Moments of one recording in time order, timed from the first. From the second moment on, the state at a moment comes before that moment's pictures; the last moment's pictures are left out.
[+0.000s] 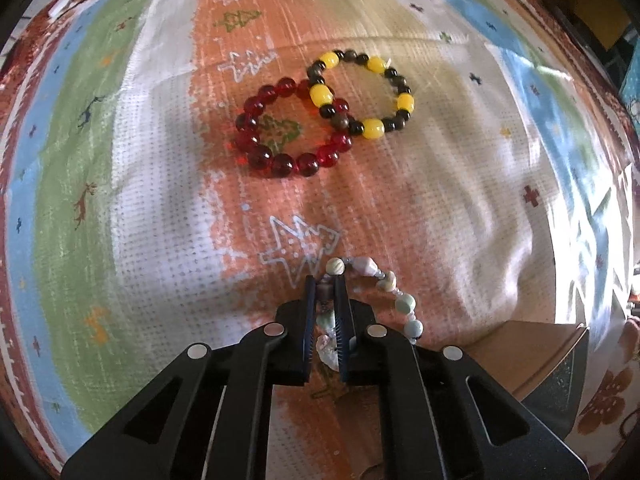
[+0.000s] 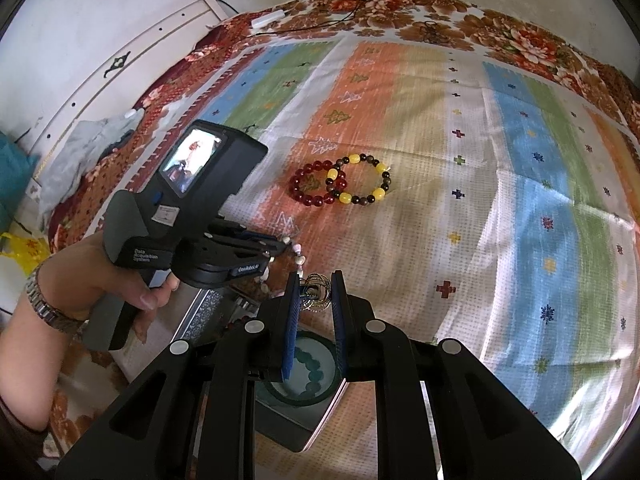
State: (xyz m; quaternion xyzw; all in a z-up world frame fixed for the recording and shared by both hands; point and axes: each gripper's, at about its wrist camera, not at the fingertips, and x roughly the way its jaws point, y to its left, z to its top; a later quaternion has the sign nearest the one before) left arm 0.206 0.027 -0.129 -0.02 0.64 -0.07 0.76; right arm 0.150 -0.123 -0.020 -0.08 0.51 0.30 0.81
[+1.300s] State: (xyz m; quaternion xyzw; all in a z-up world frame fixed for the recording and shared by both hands) left arm 0.108 0.026 0.004 -0.11 0.47 -0.13 0.86; right arm 0.132 -0.119 -0.026 -0.09 0.51 0.30 0.80
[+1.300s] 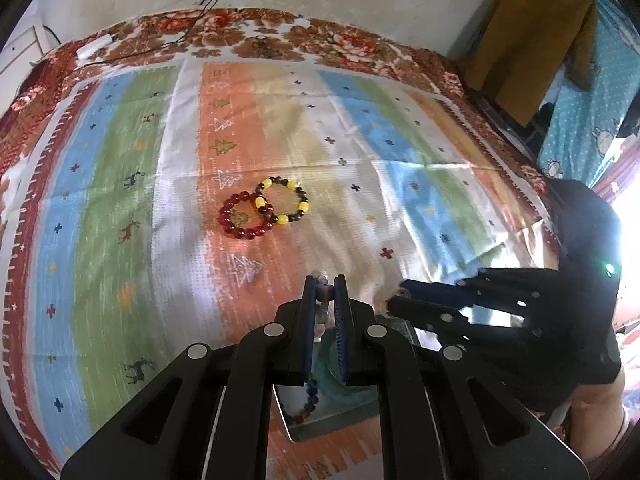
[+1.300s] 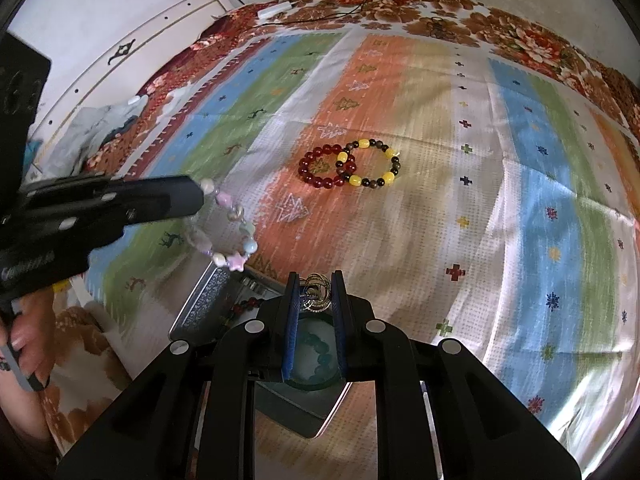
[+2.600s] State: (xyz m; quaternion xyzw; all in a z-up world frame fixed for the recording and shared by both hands) left arm 0.129 0.070 -0.037 -0.10 0.48 0.02 0.87; right arm 0.152 -0.120 -0.029 -0.06 0.51 0.27 0.82
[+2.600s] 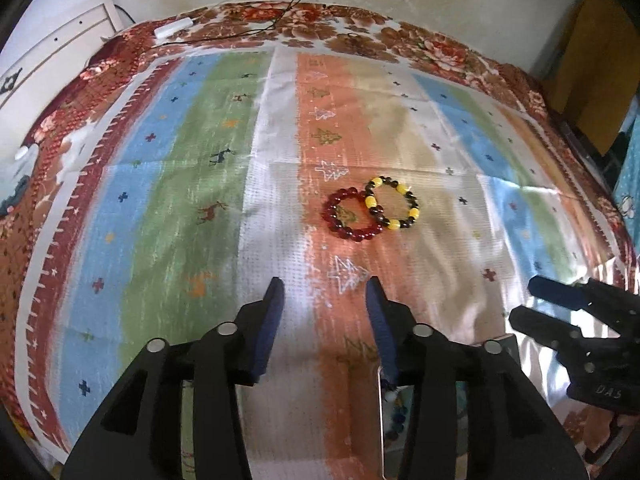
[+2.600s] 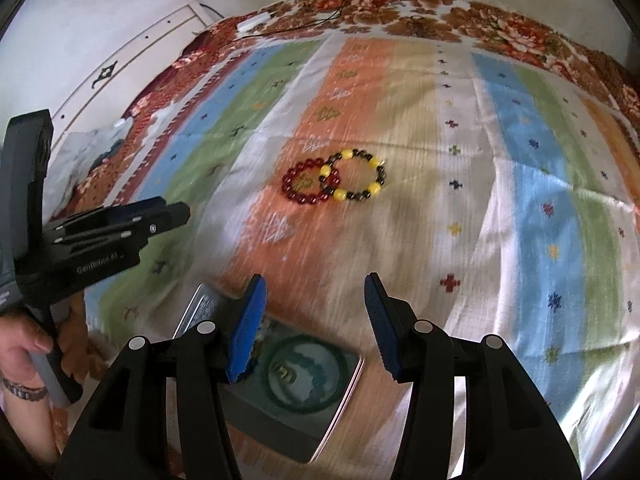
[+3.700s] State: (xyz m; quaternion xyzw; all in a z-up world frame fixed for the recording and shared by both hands) left arm 0.193 0.059 -0.061 -0.06 0.51 0.04 0.86; right arm 0.216 -0.110 -0.045 -0.06 0.50 0.19 0.84
